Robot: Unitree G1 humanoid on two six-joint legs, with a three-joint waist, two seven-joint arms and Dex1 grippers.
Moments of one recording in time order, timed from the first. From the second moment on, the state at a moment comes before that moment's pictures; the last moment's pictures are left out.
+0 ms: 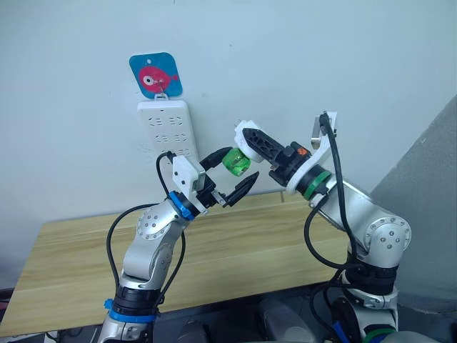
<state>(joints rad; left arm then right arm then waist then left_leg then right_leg) -0.25 0.26 -0.05 -0.27 -0.40 0.13 -0.67 -0.52 -0.06 -0.12 -0.50 1.49 0.90 -0.50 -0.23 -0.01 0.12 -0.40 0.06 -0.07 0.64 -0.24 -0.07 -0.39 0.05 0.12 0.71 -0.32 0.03</state>
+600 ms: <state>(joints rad) -0.25 0.26 -0.06 -0.27 -0.41 0.13 -0.66 -0.50 -0.15 -0.04 -0.50 1.54 0.80 -0.50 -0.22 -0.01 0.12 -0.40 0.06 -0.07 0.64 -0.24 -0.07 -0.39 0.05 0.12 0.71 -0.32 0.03</state>
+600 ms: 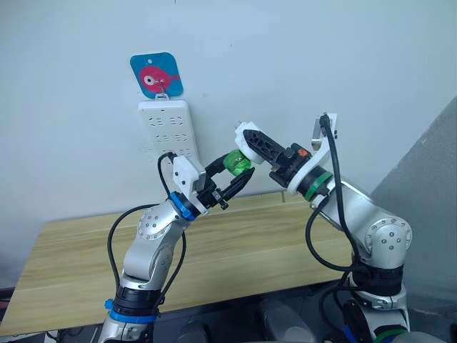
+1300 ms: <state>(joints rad) -0.23 0.28 -0.05 -0.31 -0.39 0.10 -0.66 -0.50 -0.19 -0.01 -0.48 1.56 0.77 -0.52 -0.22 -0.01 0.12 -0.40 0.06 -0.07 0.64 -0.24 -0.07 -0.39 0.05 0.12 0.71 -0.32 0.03</state>
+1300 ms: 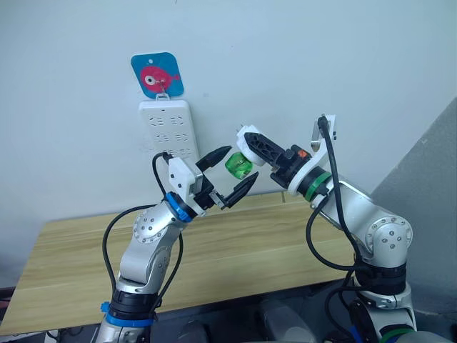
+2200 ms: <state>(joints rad) -0.25 0.27 -0.07 -0.26 -0.41 0.12 -0.67 -0.49 -0.19 -0.01 -0.47 1.56 0.76 -0.52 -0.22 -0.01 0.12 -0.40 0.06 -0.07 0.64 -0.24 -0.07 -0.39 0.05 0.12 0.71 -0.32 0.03</state>
